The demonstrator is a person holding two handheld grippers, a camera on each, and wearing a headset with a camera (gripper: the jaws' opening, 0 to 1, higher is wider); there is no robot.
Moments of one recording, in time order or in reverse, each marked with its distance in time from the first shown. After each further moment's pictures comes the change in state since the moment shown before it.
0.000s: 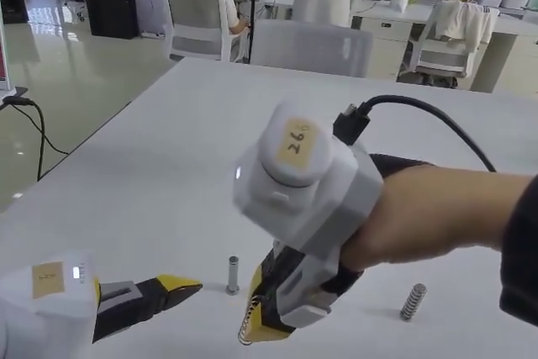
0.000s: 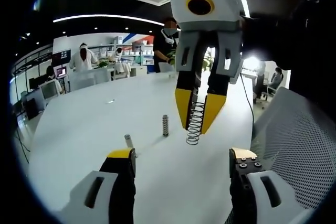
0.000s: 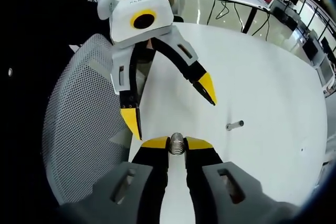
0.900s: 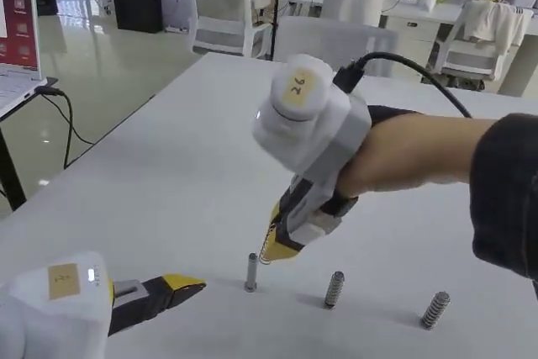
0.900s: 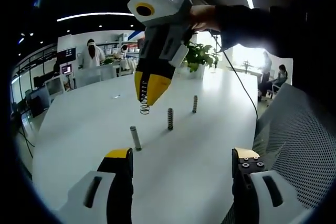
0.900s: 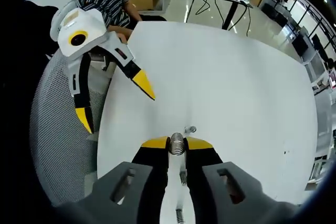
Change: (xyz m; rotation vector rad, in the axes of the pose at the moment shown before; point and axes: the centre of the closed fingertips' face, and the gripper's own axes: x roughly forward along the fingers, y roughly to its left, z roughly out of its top) left arm -0.006 0.002 -0.008 -0.004 0.025 0.042; right arm -0.005 -0.089 0.005 0.025 0.043 -0.097
